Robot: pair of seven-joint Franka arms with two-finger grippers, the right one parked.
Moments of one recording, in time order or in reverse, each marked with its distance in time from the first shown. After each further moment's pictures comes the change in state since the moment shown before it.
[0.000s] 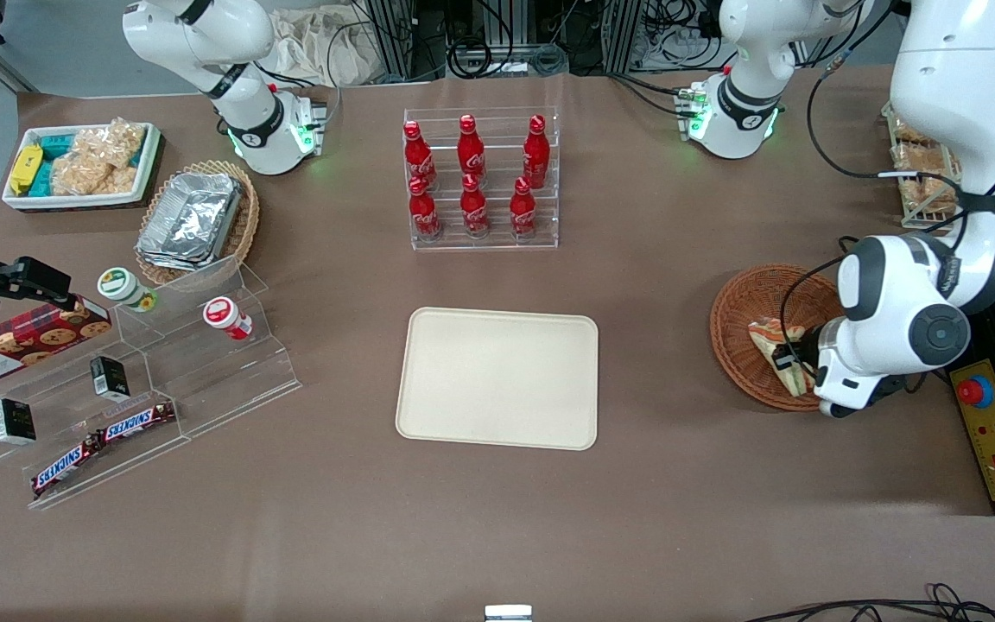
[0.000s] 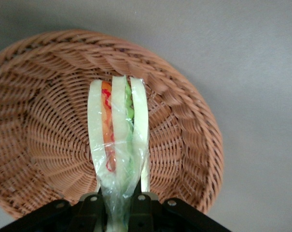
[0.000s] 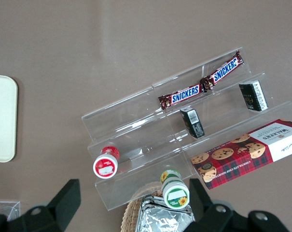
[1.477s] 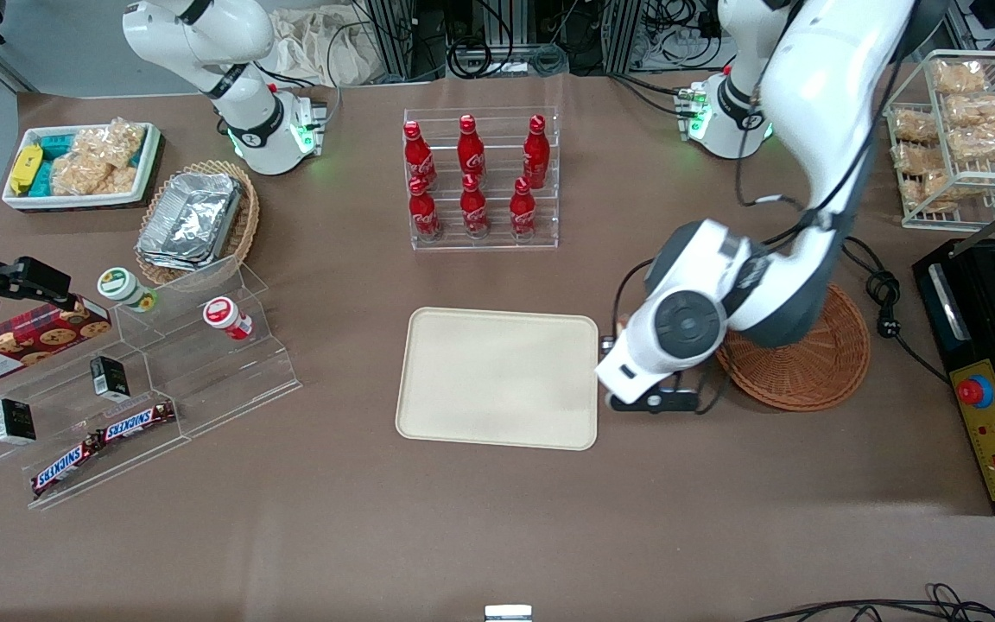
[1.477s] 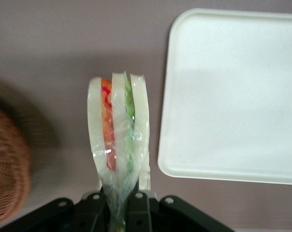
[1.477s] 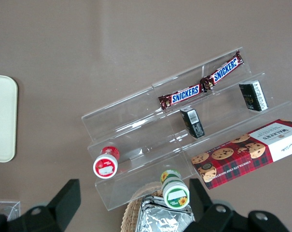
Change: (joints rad) arm -0.342 0.242 -0.186 0.453 0.091 -0.220 -0.079
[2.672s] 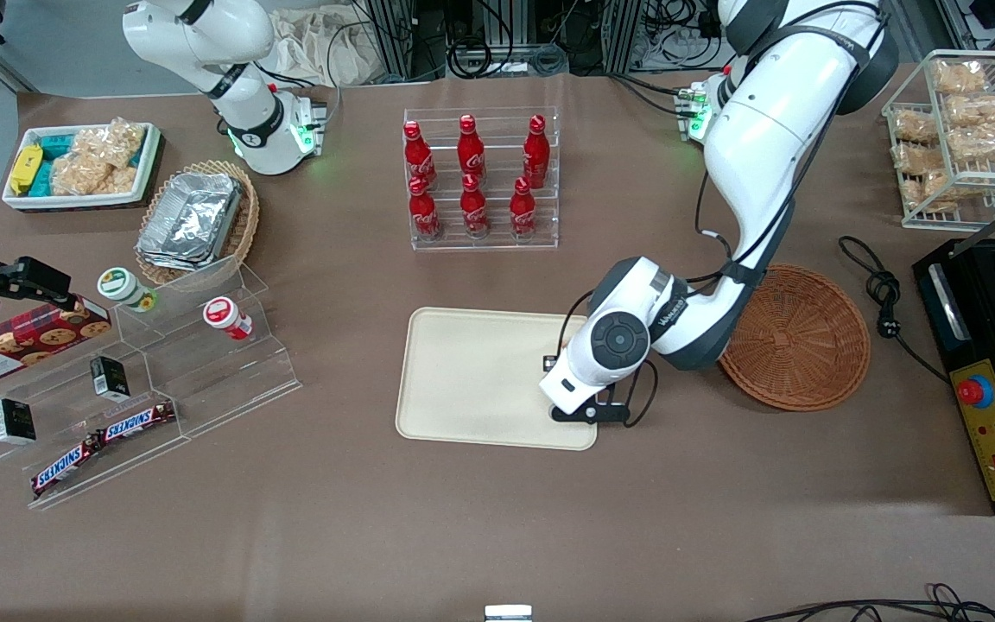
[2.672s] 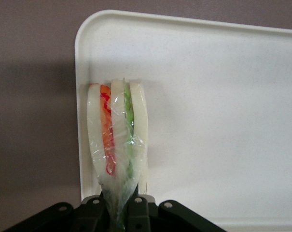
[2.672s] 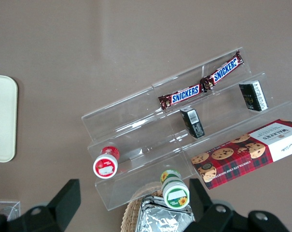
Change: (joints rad) arm -0.057 0.158 -0.030 0.017 0.000 0.261 -0.073
